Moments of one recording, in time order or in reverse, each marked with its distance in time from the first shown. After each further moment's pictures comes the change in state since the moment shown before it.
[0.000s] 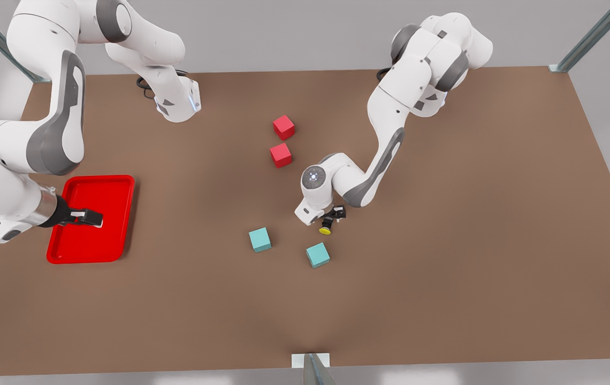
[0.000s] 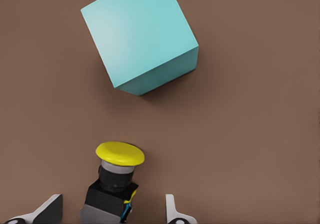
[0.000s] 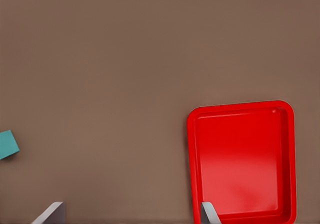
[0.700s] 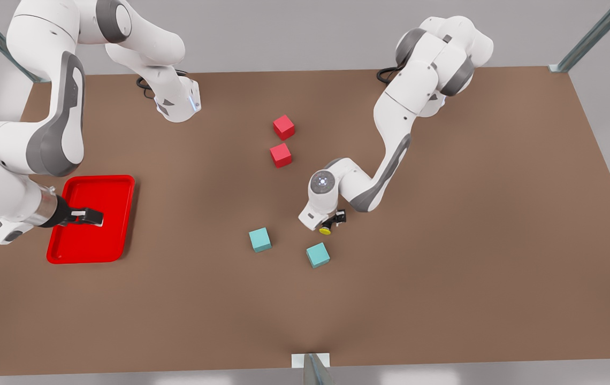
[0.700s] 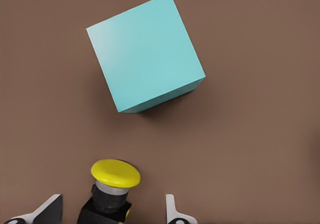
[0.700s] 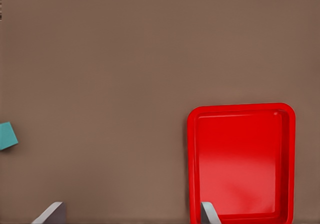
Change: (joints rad) left arm 0.080 0.015 -0.061 -0.003 -0.006 0.068 -0.014; right arm -0.003 0.003 0.000 -0.002 0.001 -0.008 -0.039
